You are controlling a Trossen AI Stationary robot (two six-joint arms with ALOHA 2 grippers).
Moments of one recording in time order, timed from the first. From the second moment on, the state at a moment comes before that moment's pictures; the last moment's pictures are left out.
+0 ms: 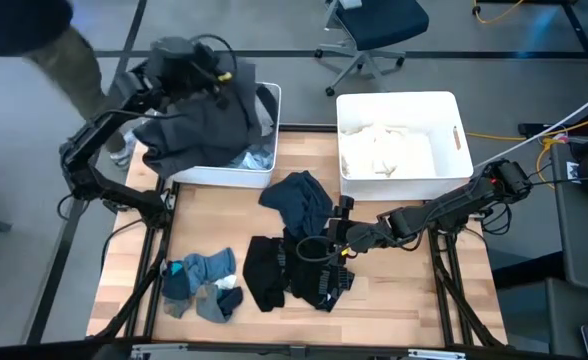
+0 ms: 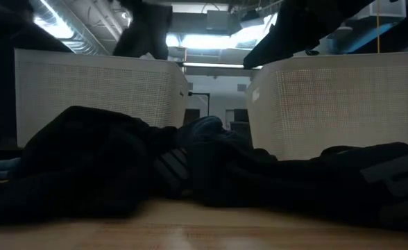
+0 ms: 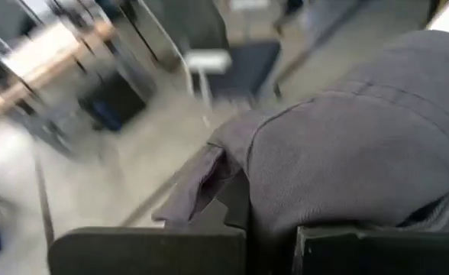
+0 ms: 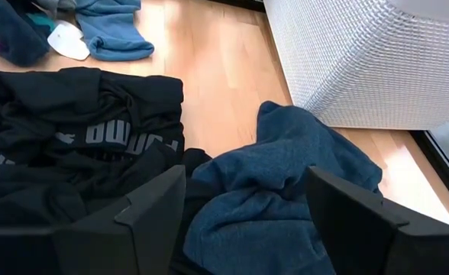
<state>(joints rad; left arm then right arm) 0.64 1.32 1.74 -0.88 -0.40 0.24 0.36 1.47 0.90 -0.06 0.54 0.08</state>
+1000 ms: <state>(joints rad) 0.67 1.32 0.85 -0.55 -0.28 -0.02 0.36 1.47 0.90 -0.06 0.54 0.08</state>
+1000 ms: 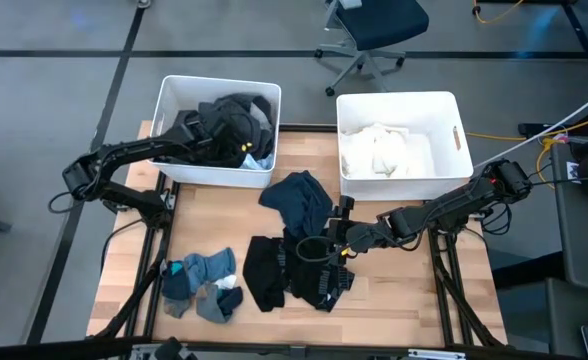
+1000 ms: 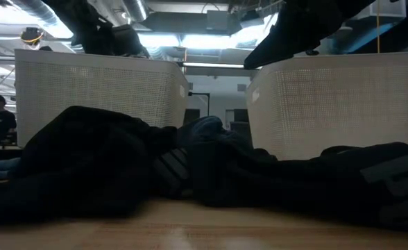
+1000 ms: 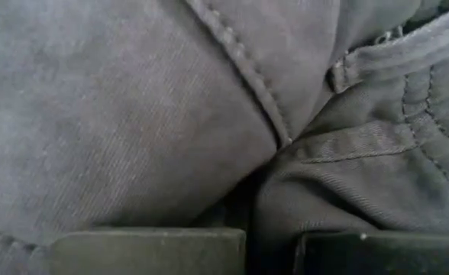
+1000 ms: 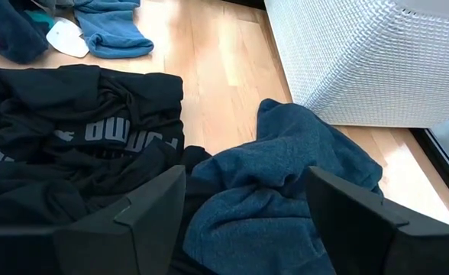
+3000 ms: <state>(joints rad) -0.16 1.34 1.32 -0.62 -0.22 -0.05 0.36 1.48 0.90 -0.05 0.53 0.09</state>
